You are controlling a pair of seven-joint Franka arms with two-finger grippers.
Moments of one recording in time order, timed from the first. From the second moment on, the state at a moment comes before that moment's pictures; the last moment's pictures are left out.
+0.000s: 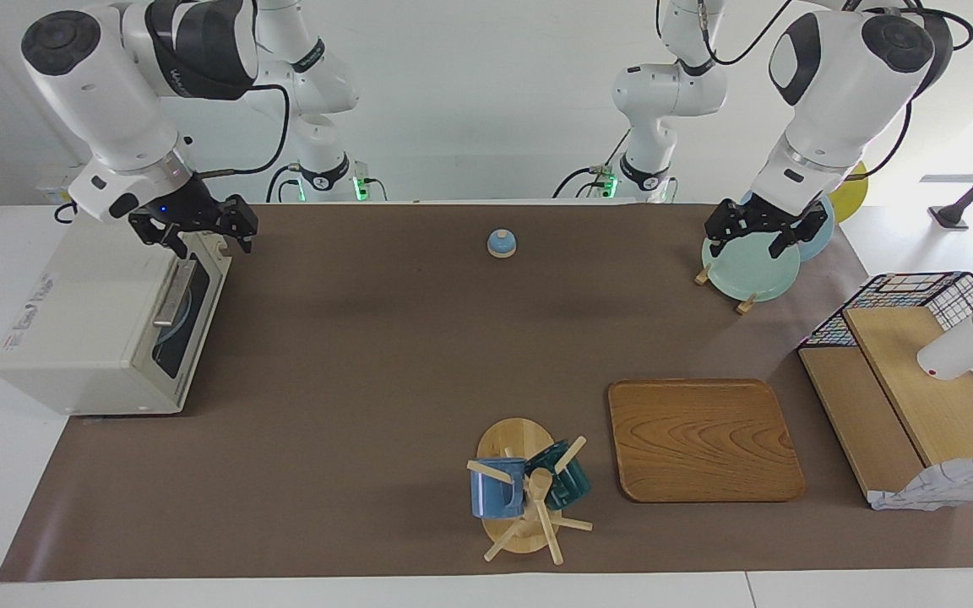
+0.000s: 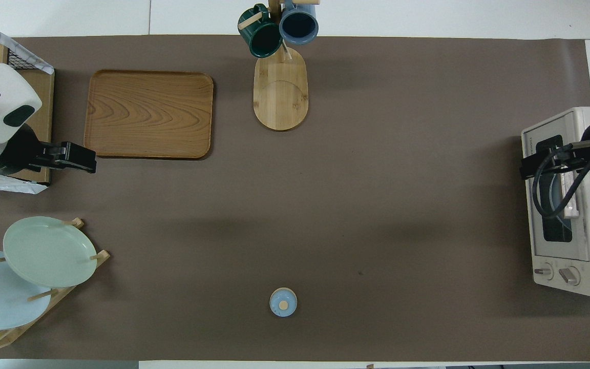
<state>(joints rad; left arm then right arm) -0.11 -0.02 -0.04 -1.71 -0.02 1.66 -0.04 0.00 0.00 -0.03 -1.70 -0.01 1.59 -0.12</state>
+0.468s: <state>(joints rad) -0.11 -0.02 -0.04 -1.71 -0.02 1.66 -0.04 0.00 -0.01 -0.04 -1.70 -0.03 1.58 -0.12</state>
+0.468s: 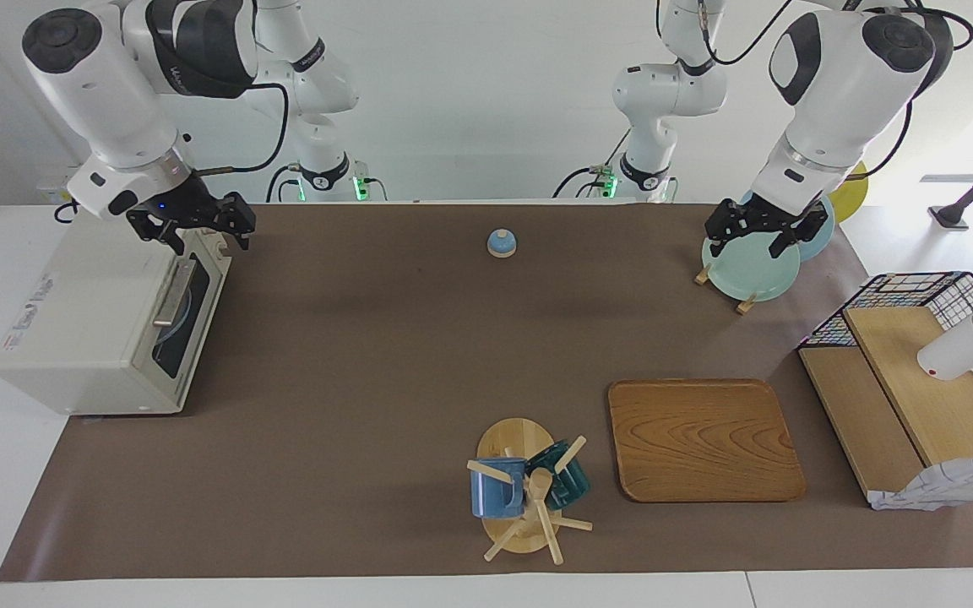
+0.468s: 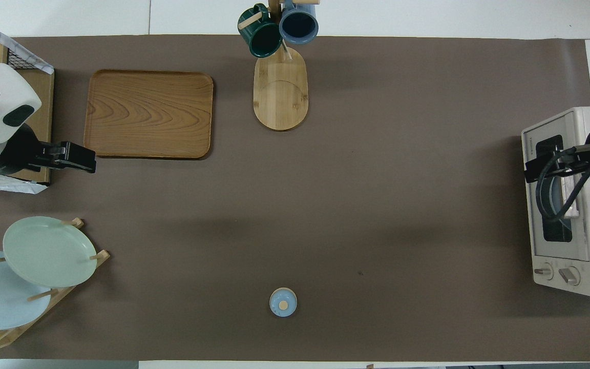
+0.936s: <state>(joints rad) -0.11 -0.02 -0.04 -1.71 -0.02 1.66 -0.04 -0.02 -0.01 -0.04 -1.70 -0.03 1.58 -0.12</state>
